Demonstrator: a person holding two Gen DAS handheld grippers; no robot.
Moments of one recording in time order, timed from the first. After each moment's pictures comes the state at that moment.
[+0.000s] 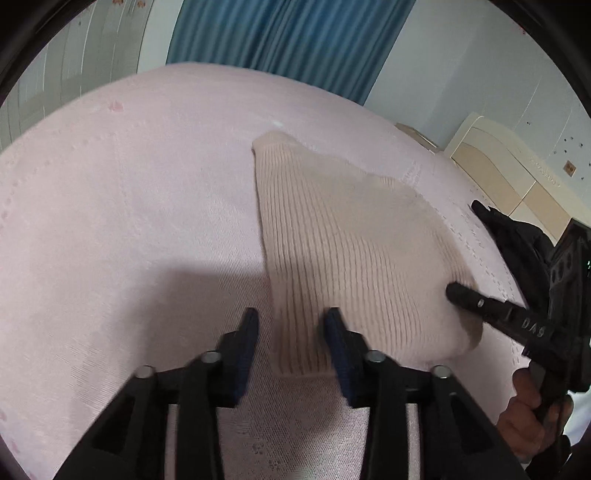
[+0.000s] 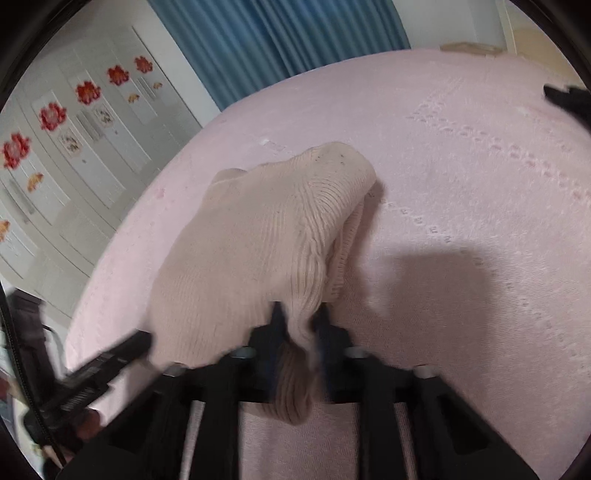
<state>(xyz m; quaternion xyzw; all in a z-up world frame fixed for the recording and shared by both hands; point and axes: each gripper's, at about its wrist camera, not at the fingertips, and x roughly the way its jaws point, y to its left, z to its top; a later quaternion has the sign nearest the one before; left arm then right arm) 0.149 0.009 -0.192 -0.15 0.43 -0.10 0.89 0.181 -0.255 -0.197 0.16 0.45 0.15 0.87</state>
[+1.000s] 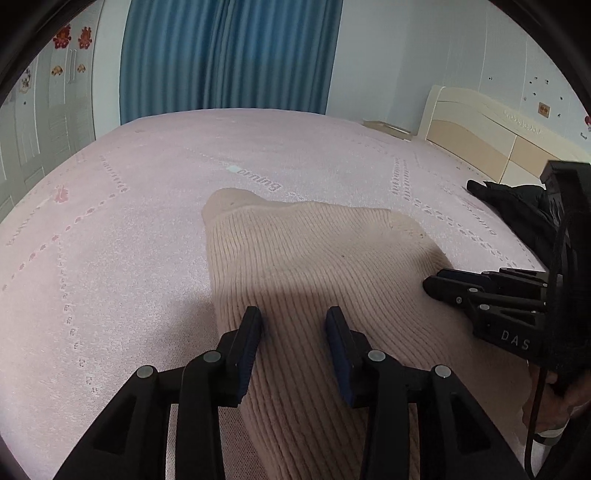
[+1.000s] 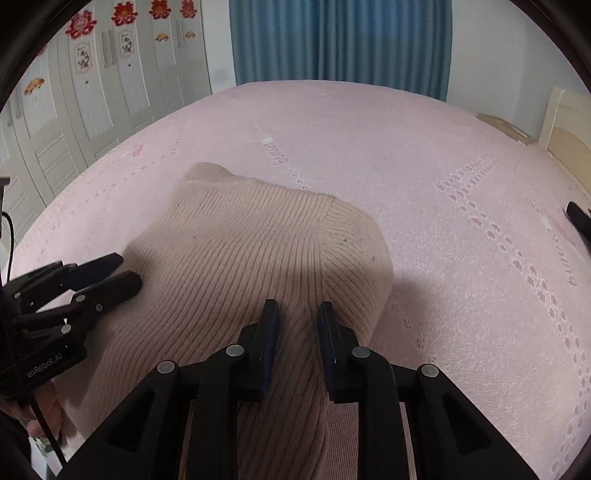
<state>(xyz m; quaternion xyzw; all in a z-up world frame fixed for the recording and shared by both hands) 0.223 -0.025 -0.181 -0.02 0.37 -0.13 0.92 0.259 -0.215 -0.202 -0.03 0.43 0.13 0.89</state>
